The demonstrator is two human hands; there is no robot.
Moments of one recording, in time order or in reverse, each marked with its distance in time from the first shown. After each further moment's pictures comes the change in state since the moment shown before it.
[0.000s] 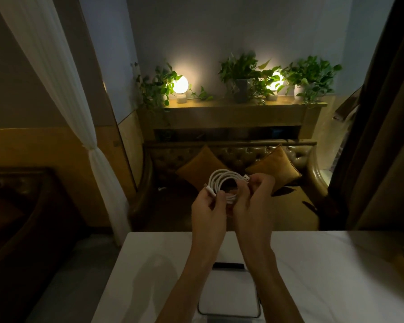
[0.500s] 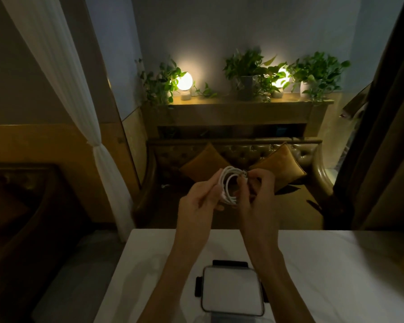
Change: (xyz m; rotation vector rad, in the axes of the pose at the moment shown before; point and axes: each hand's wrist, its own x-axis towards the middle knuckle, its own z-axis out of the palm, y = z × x) left_hand 0.001 0.015 -0.042 -0.028 -0.181 0.209; right_hand -0.003 0.006 0.004 0.038 -0.107 -0.118
